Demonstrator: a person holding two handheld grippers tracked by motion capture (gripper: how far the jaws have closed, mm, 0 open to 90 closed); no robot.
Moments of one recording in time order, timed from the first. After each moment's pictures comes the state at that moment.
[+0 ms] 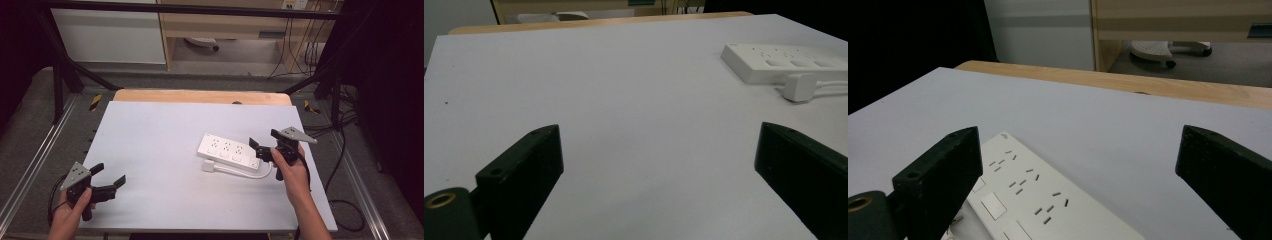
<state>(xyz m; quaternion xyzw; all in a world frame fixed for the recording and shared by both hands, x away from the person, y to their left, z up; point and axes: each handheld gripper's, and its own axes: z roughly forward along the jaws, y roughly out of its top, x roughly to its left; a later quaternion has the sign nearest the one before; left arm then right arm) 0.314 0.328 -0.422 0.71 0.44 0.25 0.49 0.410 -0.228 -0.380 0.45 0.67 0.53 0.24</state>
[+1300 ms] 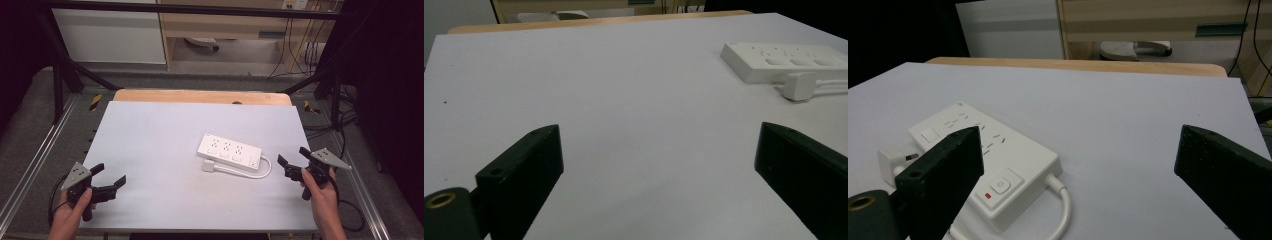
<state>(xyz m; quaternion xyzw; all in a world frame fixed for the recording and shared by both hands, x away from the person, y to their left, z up) 0.314 0.327 -0.422 0.71 0.44 0.24 0.49 0.359 -0.304 -0.408 0.48 0.65 0.52 0.28</state>
